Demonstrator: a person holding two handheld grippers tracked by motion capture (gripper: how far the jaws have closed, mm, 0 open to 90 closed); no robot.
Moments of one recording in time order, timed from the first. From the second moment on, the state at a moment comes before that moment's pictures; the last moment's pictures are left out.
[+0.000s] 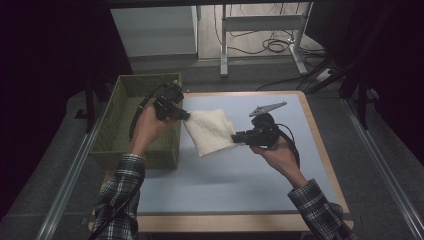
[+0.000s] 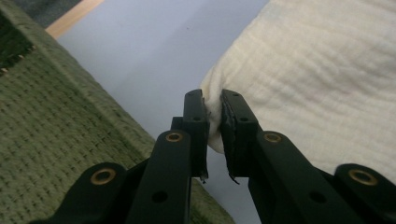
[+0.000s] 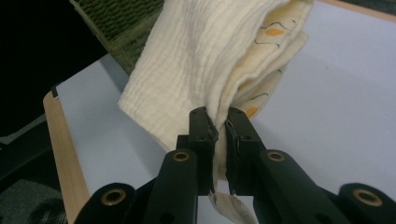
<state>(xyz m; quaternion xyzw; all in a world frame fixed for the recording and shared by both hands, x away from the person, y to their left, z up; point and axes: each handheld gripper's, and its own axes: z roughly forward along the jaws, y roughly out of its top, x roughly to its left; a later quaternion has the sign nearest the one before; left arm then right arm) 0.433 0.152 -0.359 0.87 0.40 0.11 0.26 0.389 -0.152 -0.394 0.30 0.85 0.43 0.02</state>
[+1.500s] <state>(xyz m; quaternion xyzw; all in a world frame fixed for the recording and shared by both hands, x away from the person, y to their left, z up) 0.426 0.280 -0.335 0.82 0.50 0.19 0.21 0.420 0.002 -0.380 0.26 0.86 0.45 0.00</state>
